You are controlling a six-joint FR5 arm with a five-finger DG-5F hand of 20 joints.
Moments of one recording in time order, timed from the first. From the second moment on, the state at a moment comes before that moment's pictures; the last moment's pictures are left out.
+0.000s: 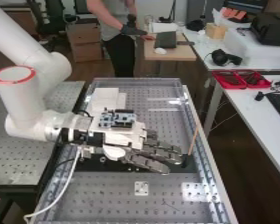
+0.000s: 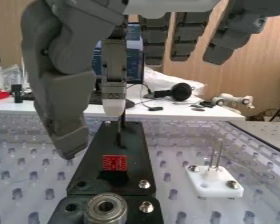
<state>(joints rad) 1.32 -2.08 -1.84 -2.48 -1.74 -0.87</state>
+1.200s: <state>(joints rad) 1.26 -2.13 -1.82 -2.43 -1.83 -0.88</state>
